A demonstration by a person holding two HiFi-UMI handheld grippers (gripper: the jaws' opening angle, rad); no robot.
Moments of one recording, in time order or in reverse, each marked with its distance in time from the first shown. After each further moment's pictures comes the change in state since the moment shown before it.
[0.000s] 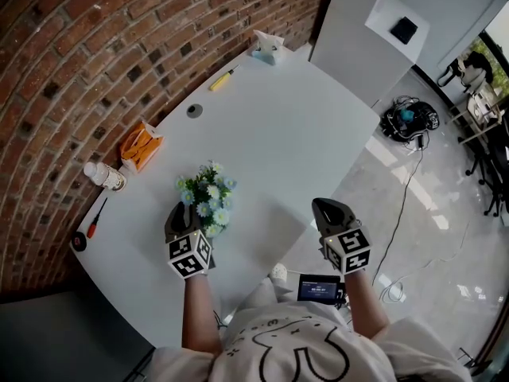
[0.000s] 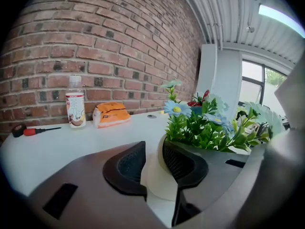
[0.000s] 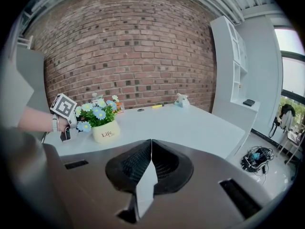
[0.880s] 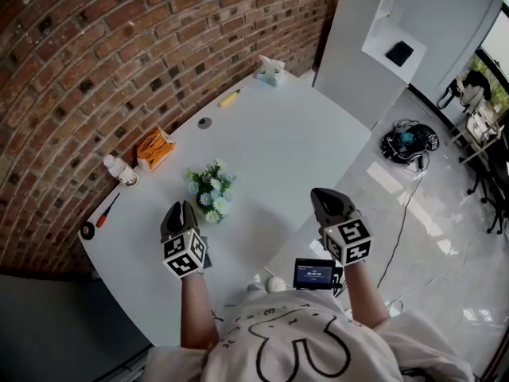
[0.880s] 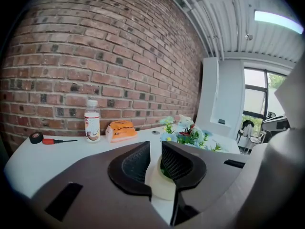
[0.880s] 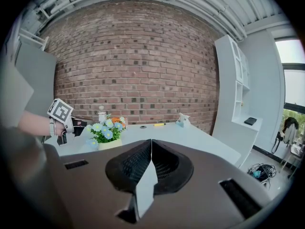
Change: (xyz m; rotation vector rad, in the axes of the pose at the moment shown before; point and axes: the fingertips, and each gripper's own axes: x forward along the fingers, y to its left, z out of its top) left arm -0.072 0.001 0.042 -0.031 -0.147 0.070; right arm -0.052 0.003 0.063 -0.086 -0.170 0.019
